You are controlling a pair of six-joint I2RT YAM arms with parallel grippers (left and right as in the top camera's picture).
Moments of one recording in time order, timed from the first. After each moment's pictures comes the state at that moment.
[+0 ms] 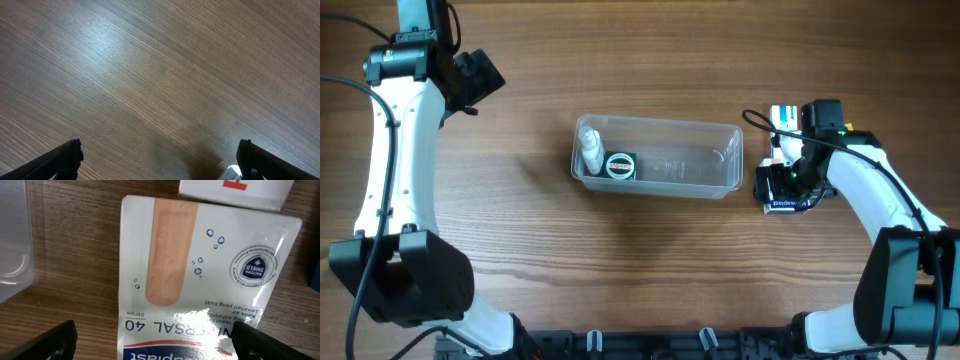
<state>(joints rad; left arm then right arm) 0.11 1.79 1.71 -1.09 -0.12 -0.50 -0.04 1.65 0.98 -0.82 -0.06 -0.16</state>
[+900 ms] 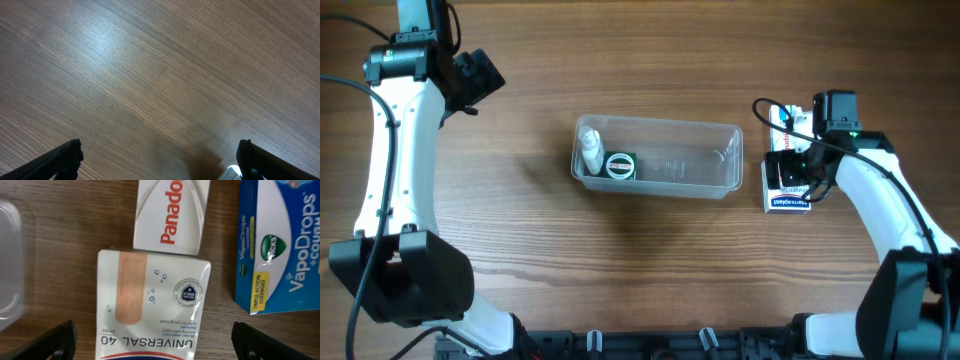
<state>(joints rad) 0.11 1.79 1.71 -1.09 -0.12 -0.50 -0.05 1.58 1.00 -0.75 0.03 -0.16</state>
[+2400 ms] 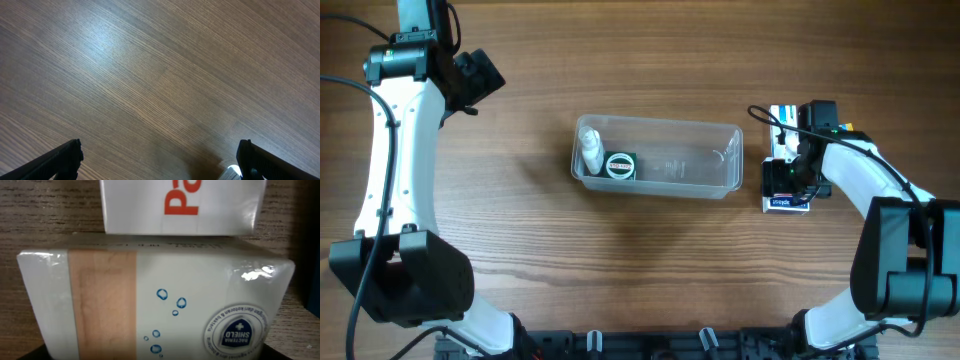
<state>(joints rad) 0.11 1.79 1.71 -1.09 -0.12 -0.50 -0.05 1.76 0.97 -0.69 0.01 -0.05</state>
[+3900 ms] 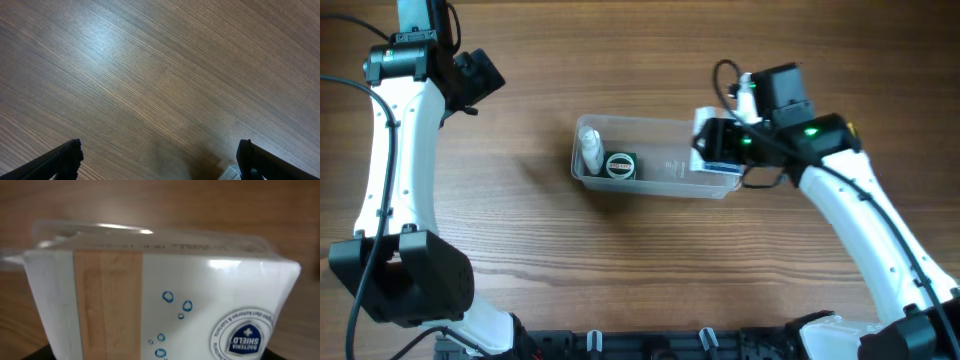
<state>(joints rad) 0.11 1.79 1.71 -1.09 -0.12 -0.50 0.34 1.47 1.23 -0.79 -0.23 0.39</state>
